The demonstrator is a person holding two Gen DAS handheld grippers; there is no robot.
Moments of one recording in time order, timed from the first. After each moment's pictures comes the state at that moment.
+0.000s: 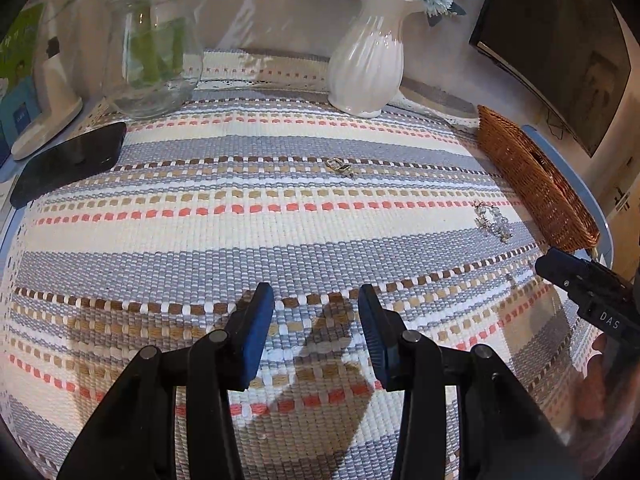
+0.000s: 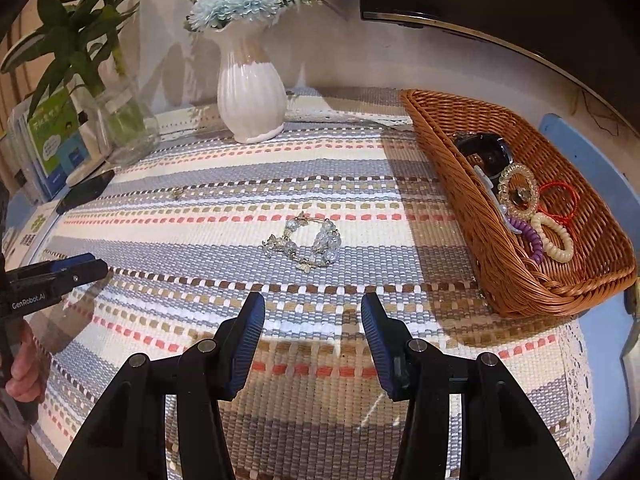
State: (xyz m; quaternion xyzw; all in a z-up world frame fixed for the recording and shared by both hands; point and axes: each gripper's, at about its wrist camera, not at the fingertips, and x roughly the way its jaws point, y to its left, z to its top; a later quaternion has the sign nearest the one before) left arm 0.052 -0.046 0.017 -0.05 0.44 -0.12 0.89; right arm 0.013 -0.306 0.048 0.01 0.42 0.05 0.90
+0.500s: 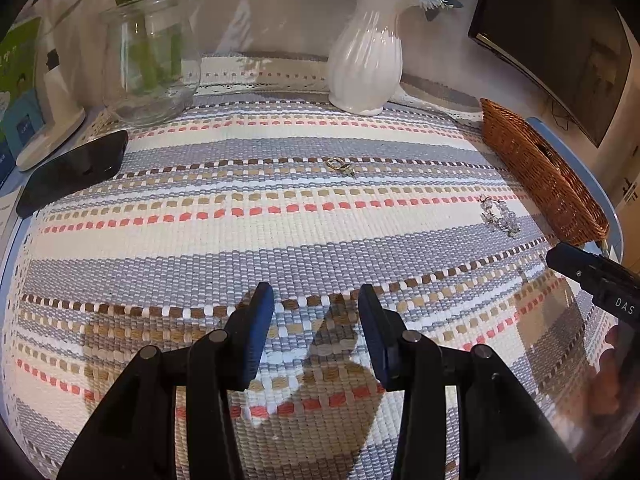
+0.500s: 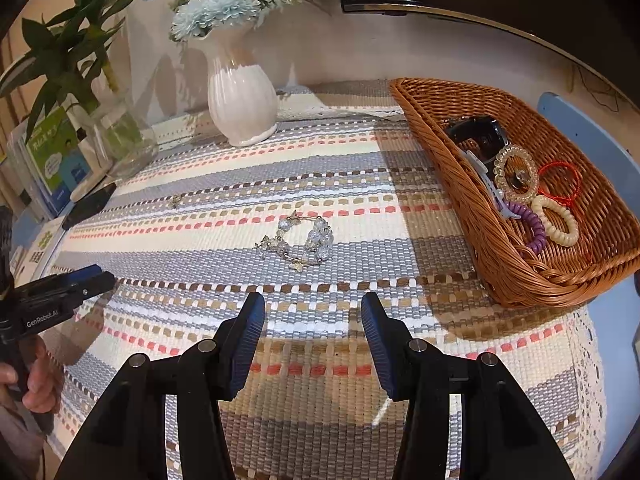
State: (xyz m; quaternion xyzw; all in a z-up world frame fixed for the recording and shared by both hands) left arm 0.051 -0.050 0.015 -0.03 0.44 -0.11 0.89; right arm 0.015 -0.317 0.047 0.05 0.43 0.06 0.90
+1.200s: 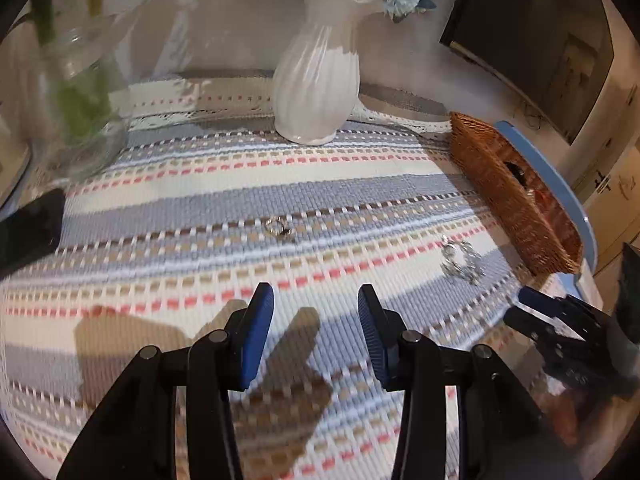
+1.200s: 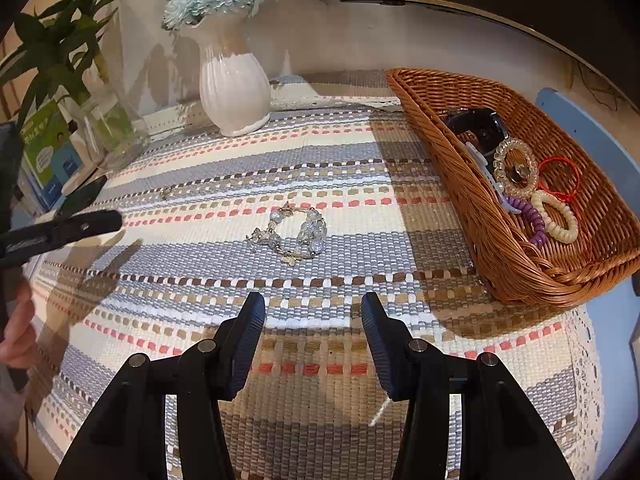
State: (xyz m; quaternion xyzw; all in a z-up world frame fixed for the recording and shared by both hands) left arm 0.116 -0.085 0.040 -0.03 0.46 -0.17 0.87; right arm 0.019 -0.319 0.043 0.04 0.45 0.05 0.89
